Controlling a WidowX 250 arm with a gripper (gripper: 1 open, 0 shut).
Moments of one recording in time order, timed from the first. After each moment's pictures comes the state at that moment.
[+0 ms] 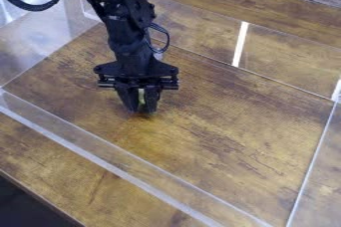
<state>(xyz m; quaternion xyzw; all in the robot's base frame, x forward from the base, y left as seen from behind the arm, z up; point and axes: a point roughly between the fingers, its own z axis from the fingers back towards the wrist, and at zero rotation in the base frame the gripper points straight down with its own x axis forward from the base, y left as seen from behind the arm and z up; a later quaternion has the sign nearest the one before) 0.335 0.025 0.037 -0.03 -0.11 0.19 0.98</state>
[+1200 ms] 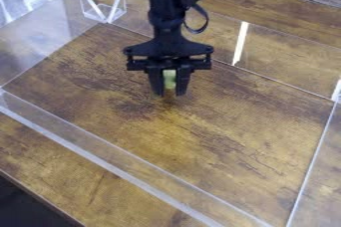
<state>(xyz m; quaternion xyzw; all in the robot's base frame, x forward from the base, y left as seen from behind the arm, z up) 0.361 -0.006 0.060 0.00 -0.08 0.27 0.96</state>
